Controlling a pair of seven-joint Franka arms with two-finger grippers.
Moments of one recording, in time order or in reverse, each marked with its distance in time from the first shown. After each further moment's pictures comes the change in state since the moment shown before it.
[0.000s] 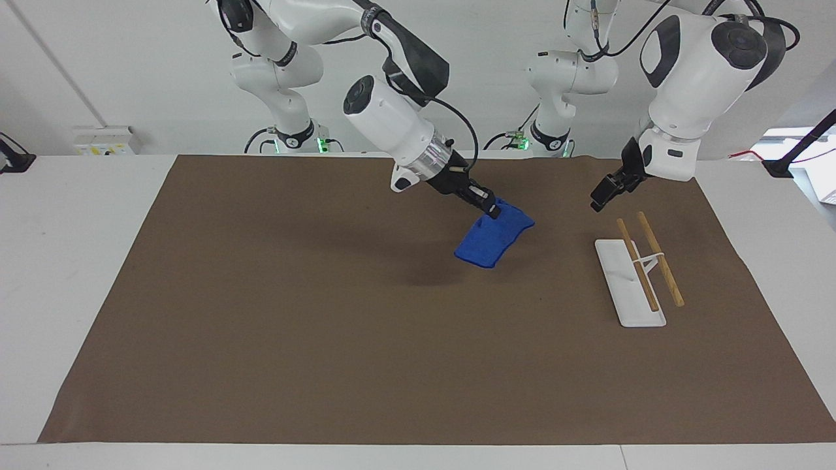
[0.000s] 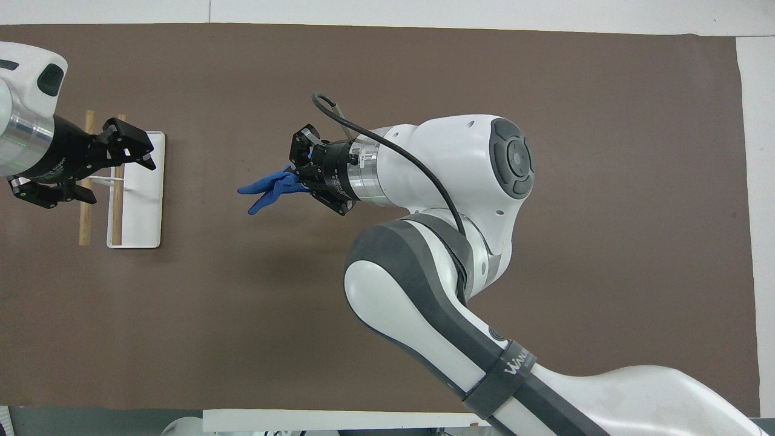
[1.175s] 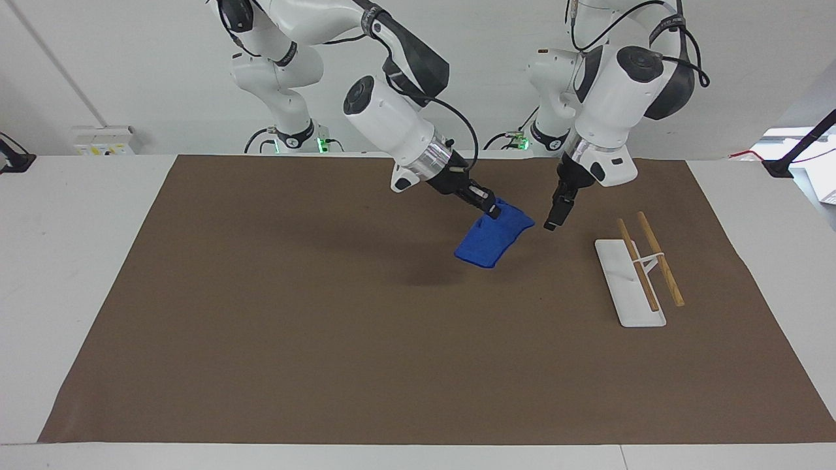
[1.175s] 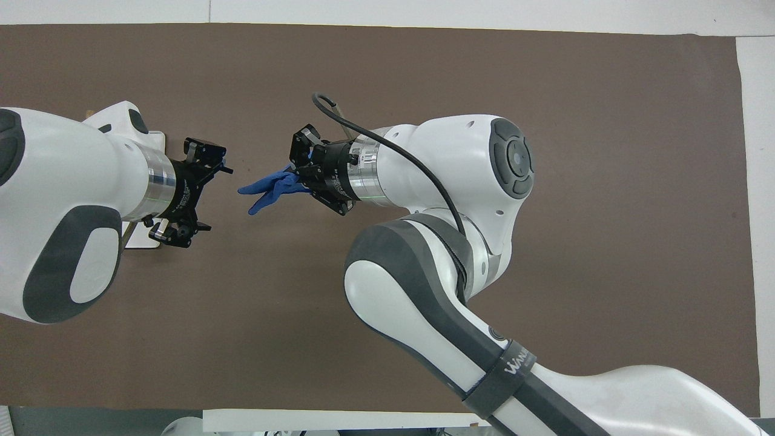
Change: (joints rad) left arm -0.180 -0.095 -0.009 -0.317 -0.057 0.385 -0.842; right arm 0.000 0.001 0.000 0.000 0.000 0.000 0.000
